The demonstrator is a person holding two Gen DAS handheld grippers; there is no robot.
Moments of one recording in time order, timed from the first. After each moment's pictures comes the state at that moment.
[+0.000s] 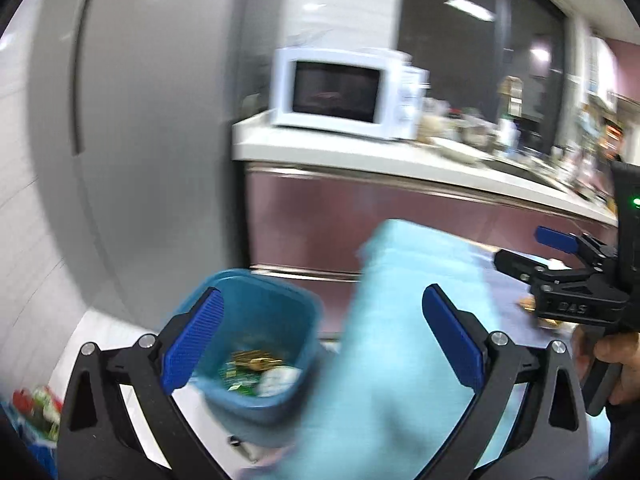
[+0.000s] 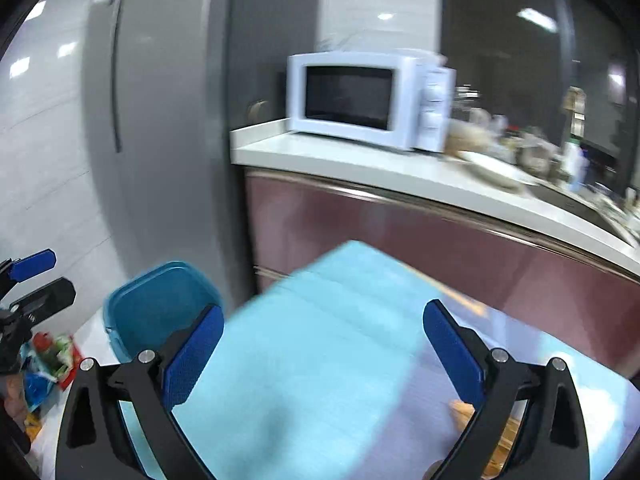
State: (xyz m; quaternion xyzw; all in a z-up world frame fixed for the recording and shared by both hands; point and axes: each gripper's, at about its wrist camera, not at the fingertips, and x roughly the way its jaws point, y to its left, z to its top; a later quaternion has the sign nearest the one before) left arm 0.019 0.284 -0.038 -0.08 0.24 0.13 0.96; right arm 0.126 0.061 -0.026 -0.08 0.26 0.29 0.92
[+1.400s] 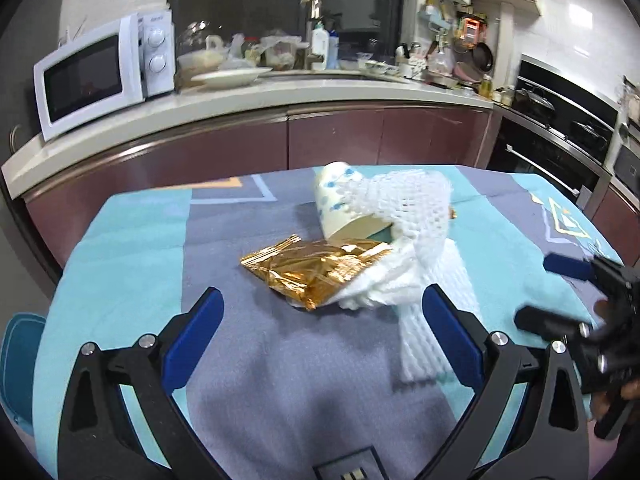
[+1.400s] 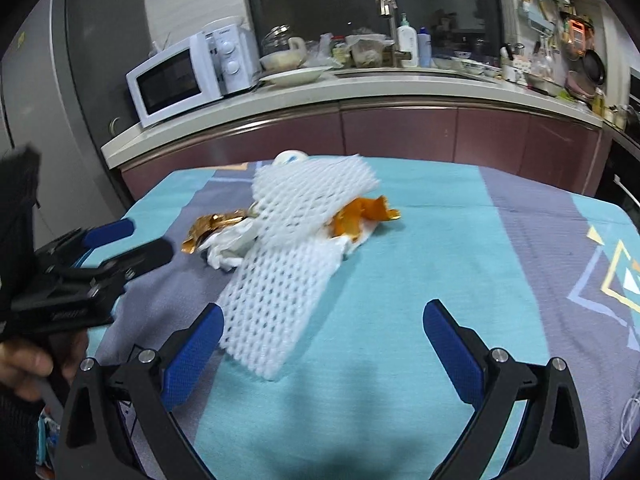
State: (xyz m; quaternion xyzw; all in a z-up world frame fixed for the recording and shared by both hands) left arm 0.156 -0.007 -0.110 0.02 0.34 -0.13 0.93; right arm 0.072 -0.213 -0.120 0.05 0.37 0.14 0.92
